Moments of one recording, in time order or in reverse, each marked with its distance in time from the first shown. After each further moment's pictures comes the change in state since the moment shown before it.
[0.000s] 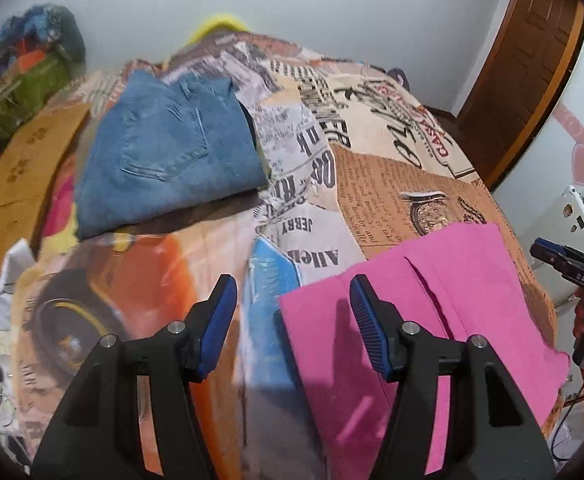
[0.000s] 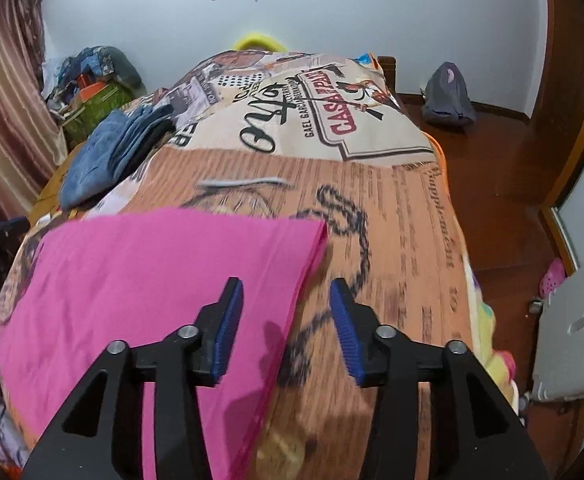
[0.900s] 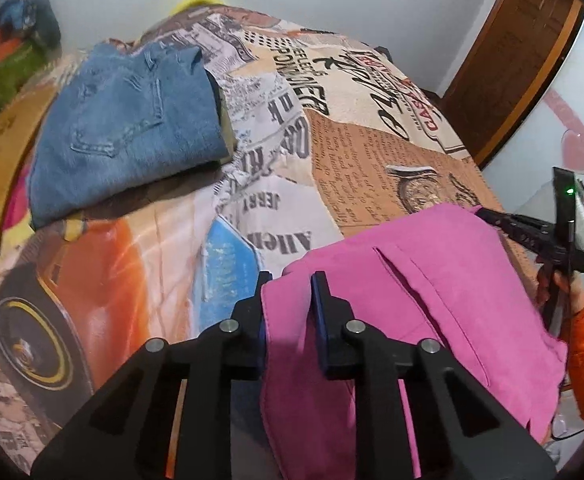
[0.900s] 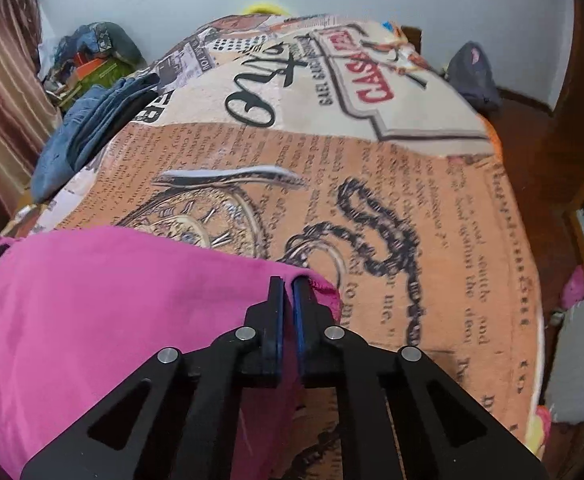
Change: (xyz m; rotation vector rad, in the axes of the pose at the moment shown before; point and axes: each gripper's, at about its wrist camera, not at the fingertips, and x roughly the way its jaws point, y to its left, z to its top) left arm 0.034 -0.015 -0.007 0.029 0.064 -0.049; right arm 0.086 -0.003 0.020 -0.045 0.086 0.016
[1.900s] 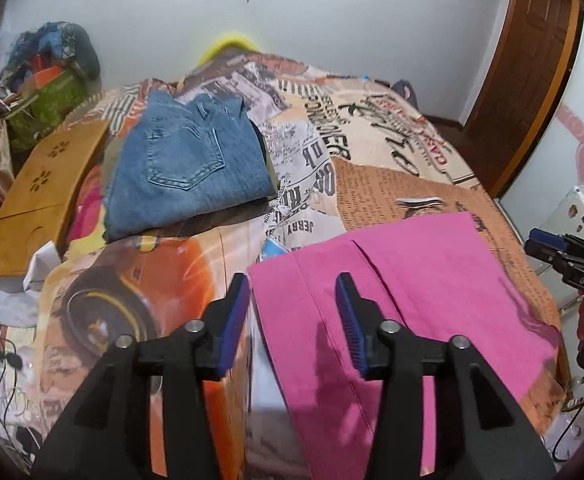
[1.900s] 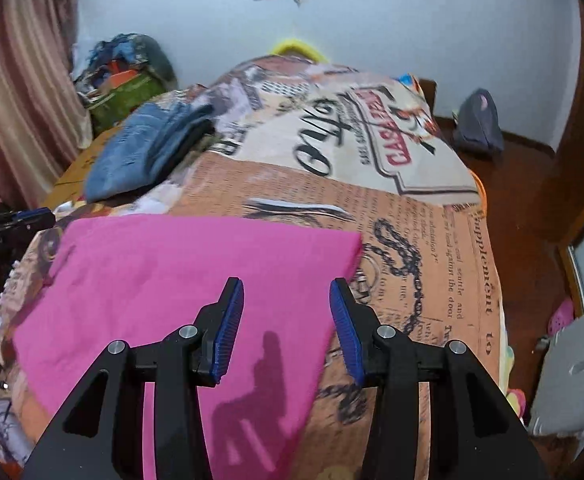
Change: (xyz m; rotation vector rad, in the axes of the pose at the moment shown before) left arm -0.089 -0.001 -0.021 -0.011 -0.144 0.116; right arm -0.093 0.064 -0.014 -0.087 -0.115 0.032
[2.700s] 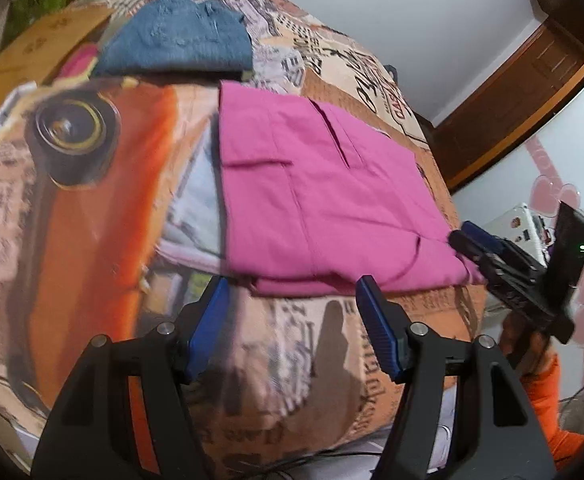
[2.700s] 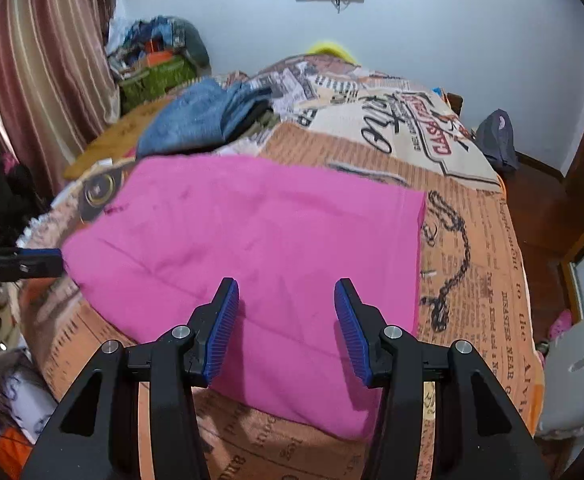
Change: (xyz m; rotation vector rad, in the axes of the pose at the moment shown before) left arm -0.033 -0.010 -0.118 -0.258 0.176 -0.235; right arm -0.014 0.077 -0.061 -0.097 0.002 -0.002
